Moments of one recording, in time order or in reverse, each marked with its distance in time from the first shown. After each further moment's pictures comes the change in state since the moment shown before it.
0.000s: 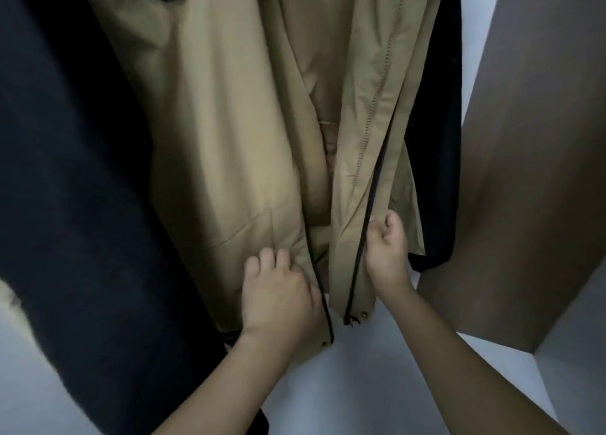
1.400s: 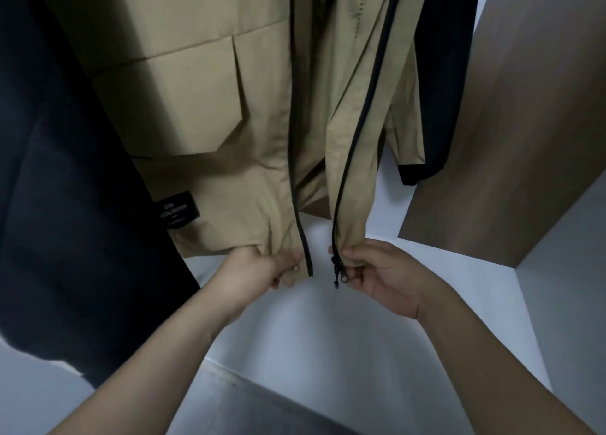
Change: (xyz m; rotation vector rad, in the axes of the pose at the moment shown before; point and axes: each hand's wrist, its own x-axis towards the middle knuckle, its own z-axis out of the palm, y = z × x) left_hand -0.098 -0.002 0.084 -1.635 -0.468 -0.400; right_hand -0.134 0.066 -0.072 0.217 -0.539 0.853
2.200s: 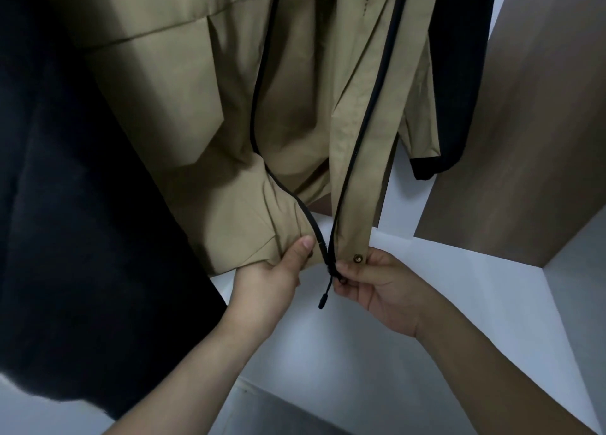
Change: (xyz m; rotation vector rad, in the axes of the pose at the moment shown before) left_hand -0.006 -0.005 0.026 -0.086 0.325 0.105; right_hand 0.011 0.019 0.015 0.157 -0.127 -0.073
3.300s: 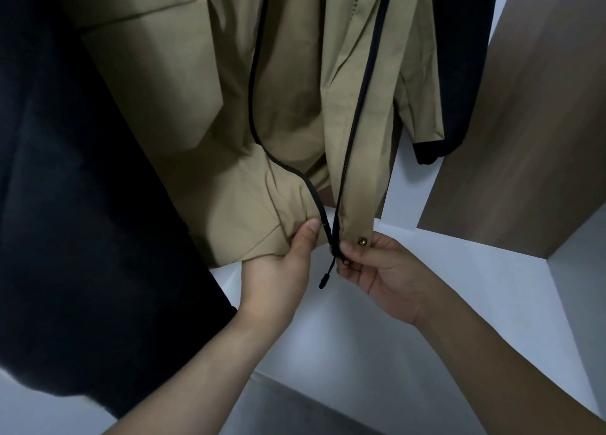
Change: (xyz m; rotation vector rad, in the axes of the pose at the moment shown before) left_hand -0.008 0.005 0.016 -0.149 0.158 0.112; right_hand -0.003 -0.003 0.013 0.050 0.047 -0.058
